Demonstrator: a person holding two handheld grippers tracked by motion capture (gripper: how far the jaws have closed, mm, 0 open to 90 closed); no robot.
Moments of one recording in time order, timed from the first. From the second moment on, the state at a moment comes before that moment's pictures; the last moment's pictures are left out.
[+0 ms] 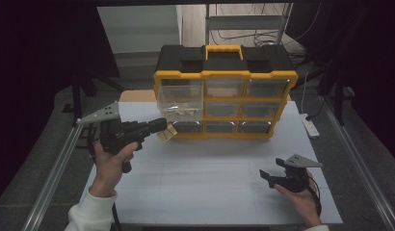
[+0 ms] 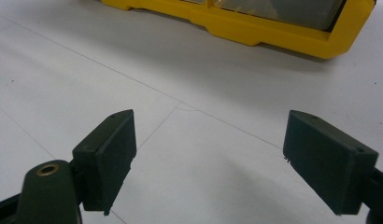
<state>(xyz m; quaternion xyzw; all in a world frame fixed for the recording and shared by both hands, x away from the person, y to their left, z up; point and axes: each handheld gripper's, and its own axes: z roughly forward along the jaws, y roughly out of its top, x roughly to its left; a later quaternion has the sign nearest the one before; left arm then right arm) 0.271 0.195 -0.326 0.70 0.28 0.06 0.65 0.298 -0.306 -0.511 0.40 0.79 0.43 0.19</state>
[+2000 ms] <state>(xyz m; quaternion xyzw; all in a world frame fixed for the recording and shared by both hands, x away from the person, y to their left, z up) 0.335 0.173 -0.289 0.72 0.33 0.13 0.60 0.298 -0.309 -0.512 0.41 0.78 0.43 0.19</state>
